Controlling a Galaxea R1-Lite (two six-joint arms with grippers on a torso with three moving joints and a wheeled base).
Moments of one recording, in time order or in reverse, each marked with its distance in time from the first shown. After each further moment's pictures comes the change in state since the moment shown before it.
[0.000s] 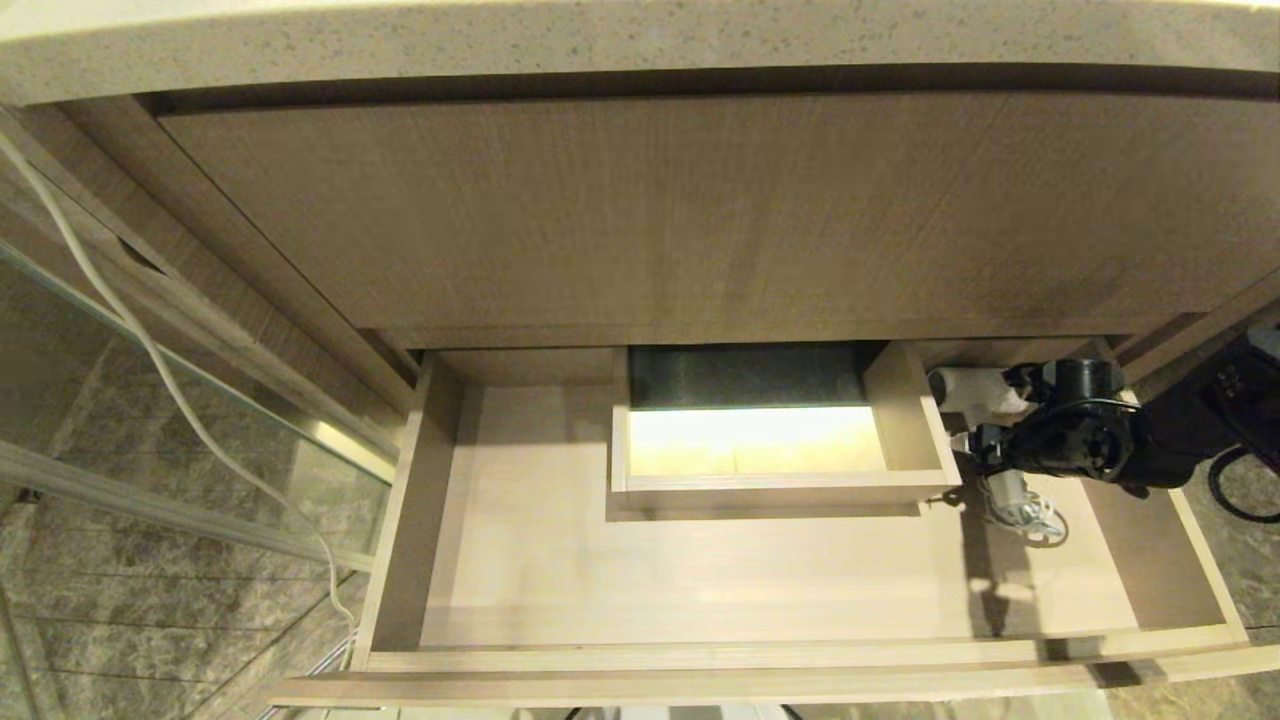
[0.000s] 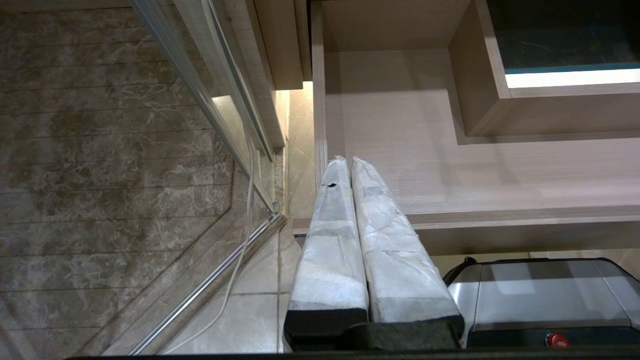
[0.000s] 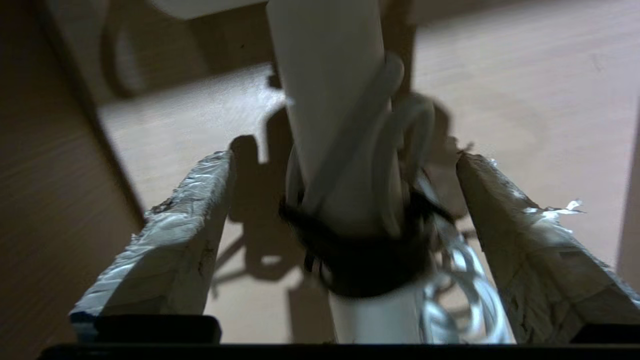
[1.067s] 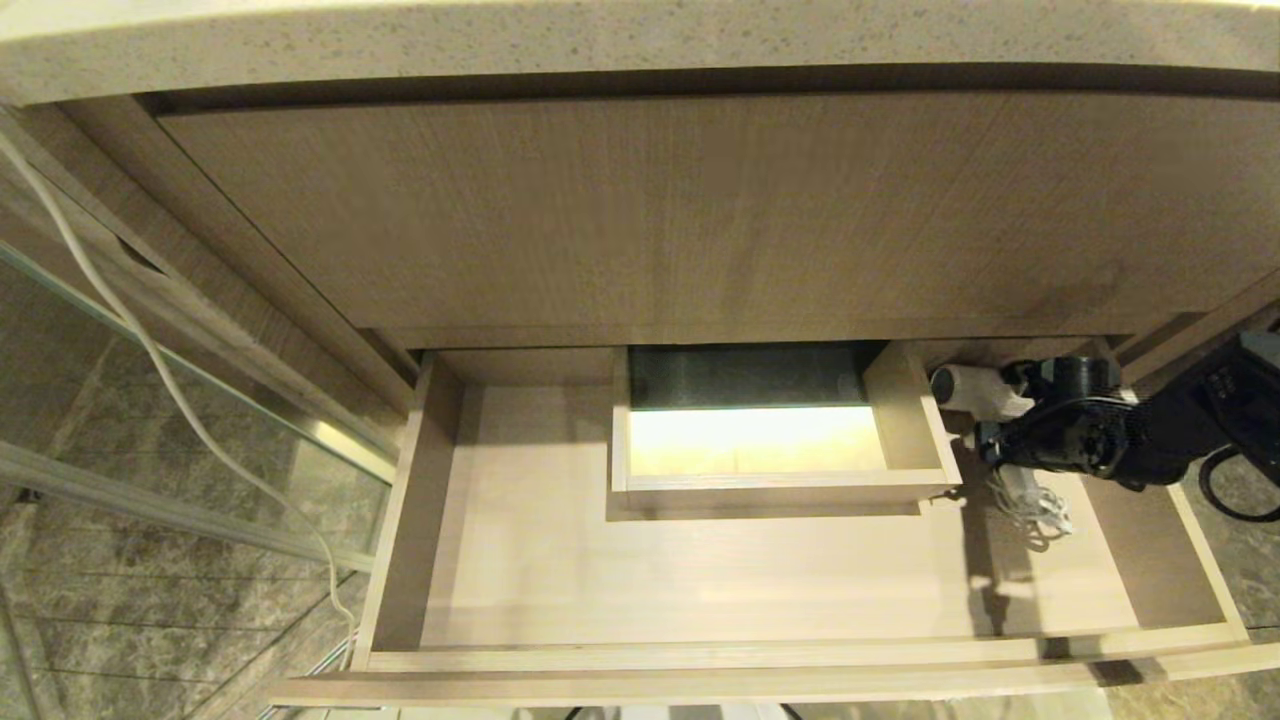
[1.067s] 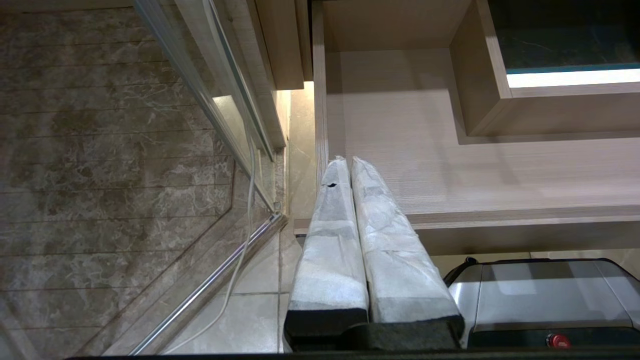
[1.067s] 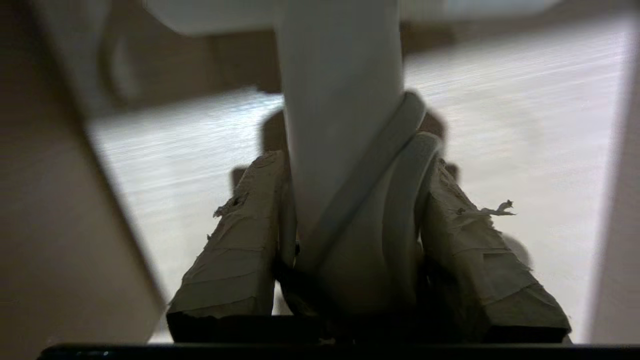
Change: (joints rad) left arm 0.000 0.000 0.000 0.000 0.000 0.000; right arm -0.006 0.000 -0.036 0.010 -0.005 -0.044
